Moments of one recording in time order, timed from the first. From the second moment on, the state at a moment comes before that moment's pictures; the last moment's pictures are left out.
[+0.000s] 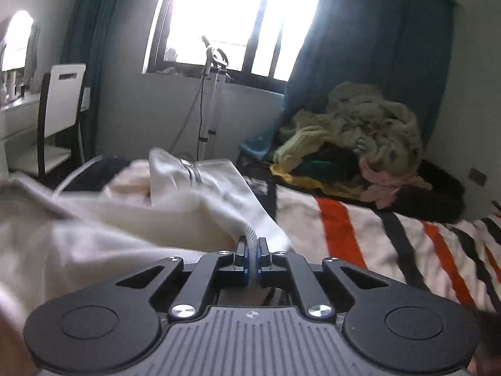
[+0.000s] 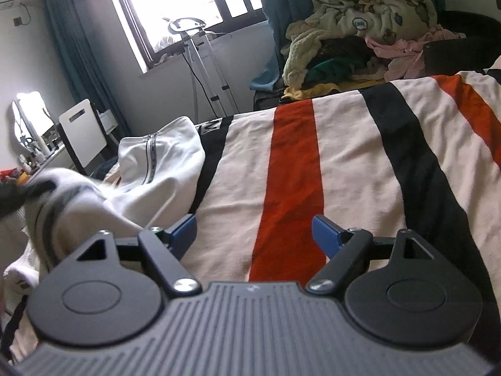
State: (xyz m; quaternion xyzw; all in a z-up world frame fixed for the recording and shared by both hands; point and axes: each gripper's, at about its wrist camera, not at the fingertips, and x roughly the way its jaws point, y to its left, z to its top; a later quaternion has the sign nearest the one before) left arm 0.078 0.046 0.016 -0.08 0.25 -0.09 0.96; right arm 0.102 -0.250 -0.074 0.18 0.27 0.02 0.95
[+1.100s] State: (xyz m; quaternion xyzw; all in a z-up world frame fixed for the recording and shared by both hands) left arm 0.111 0.134 -0.072 -0.17 0.20 -0.03 0.96; right arm 0.414 0.026 -0.048 -0.02 0.40 0.29 0.87
